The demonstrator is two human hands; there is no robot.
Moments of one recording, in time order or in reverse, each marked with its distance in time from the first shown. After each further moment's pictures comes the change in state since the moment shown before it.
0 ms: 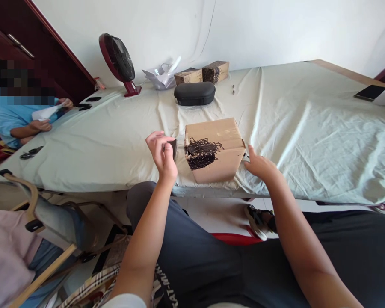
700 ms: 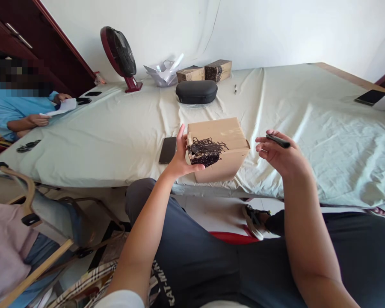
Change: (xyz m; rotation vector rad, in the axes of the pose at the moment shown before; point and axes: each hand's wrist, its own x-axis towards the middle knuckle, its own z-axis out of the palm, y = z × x) left_hand -0.018 -0.030 0.007 -0.308 -0.740 -0.132; right_hand -0.024 0.000 -0.067 1.588 0.038 -0.154
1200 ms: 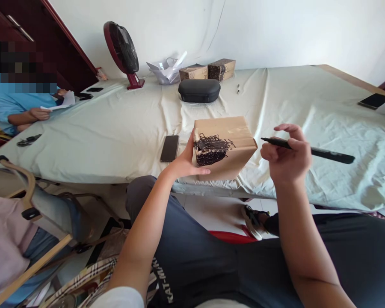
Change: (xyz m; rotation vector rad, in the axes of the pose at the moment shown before) left_hand -0.006 0.004 -0.002 0.214 -0.188 -0.201; right_hand -0.029 -0.016 0.051 0.003 0.009 -0.410
